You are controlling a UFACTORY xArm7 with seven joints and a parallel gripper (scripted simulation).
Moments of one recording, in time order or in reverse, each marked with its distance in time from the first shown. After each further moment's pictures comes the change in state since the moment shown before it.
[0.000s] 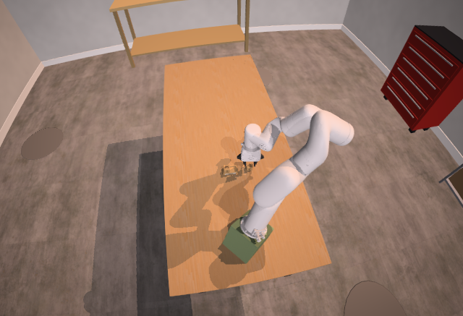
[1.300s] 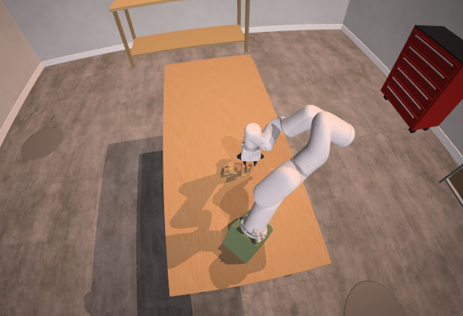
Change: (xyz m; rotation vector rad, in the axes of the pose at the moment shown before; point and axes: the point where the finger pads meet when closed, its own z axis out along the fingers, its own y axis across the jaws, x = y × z) arm 0.000 0.000 -0.003 0.000 0.000 0.000
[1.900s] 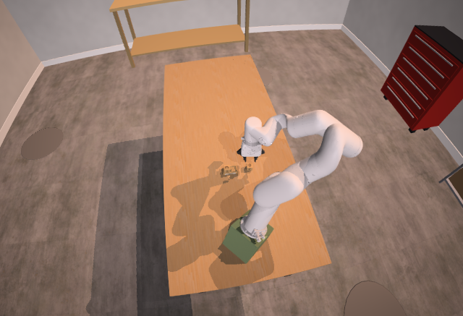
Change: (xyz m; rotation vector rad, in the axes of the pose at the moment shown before) arm 0.001 0.000 -0.041 0.001 0.001 0.000
